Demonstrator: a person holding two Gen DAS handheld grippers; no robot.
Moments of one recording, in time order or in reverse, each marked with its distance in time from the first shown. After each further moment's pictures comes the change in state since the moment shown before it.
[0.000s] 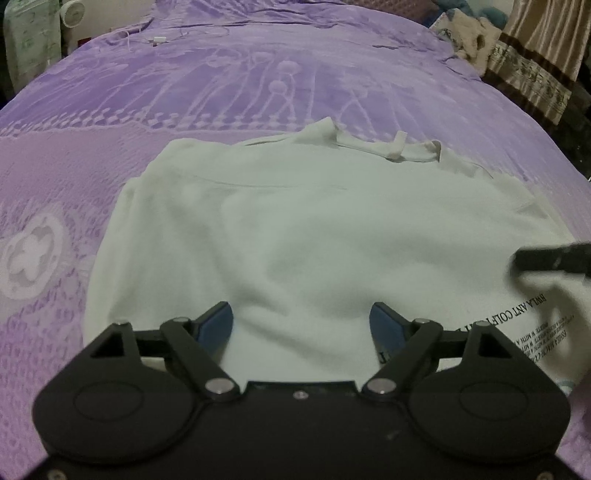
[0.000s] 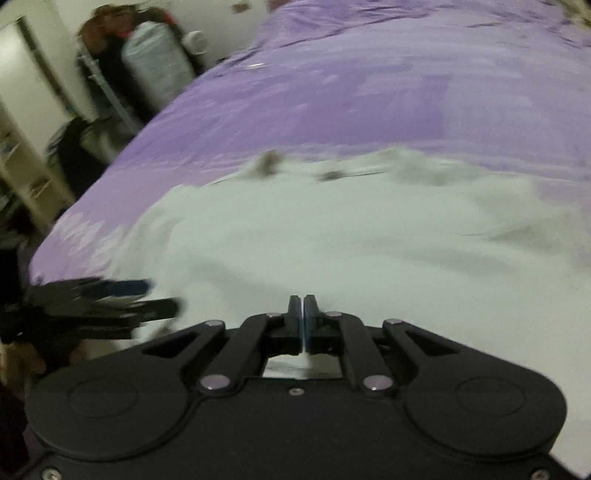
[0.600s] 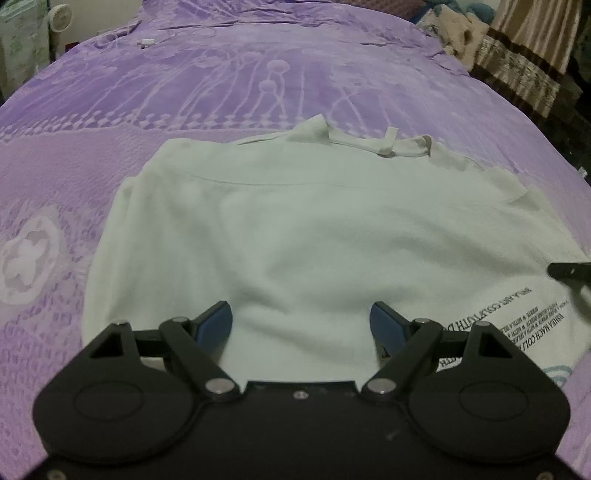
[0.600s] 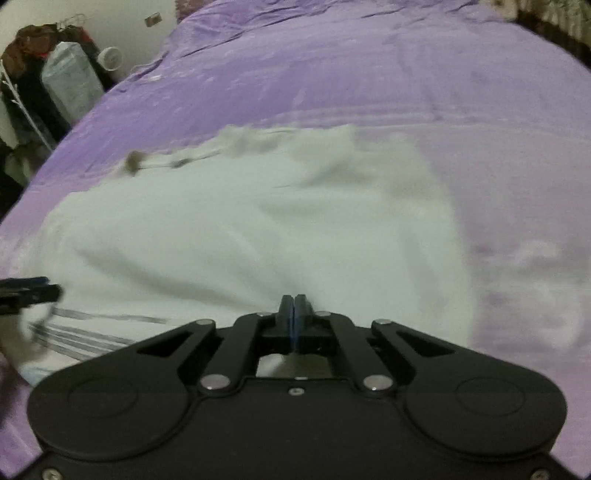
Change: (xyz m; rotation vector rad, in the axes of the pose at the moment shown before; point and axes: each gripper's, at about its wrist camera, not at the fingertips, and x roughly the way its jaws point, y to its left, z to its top) left arm -0.003 0.007 -0.003 0.042 0.004 -0.040; right arm -0.051 -0.107 -0.045 0.137 -0.023 -0.323
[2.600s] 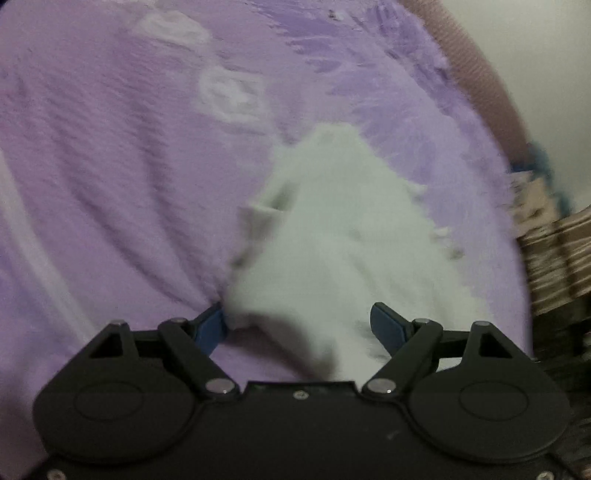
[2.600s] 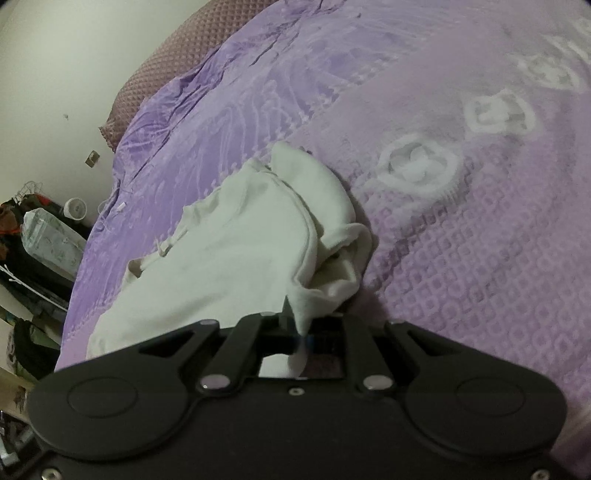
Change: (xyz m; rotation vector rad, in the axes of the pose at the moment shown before) left arm -0.117 0.078 -0.101 -0.794 -0.065 -0.133; right arm -0.063 -0.045 -0.071 0.541 -0.176 0.108
